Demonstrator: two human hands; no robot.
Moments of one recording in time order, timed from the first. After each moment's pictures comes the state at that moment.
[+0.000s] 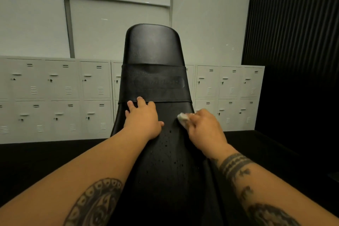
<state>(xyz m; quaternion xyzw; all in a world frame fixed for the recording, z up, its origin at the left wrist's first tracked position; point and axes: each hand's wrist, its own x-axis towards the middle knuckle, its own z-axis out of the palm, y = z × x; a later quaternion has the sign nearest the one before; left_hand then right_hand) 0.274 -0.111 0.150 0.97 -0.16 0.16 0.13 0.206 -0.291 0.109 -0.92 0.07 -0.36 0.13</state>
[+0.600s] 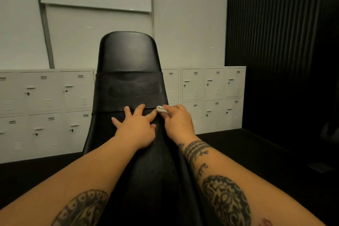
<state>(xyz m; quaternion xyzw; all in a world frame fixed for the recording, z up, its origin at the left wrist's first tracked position) 0.266 -0.152 0.148 0.95 -0.25 0.16 0.09 0.237 -0.295 0.131 -0.85 0.08 -0.38 0.35</state>
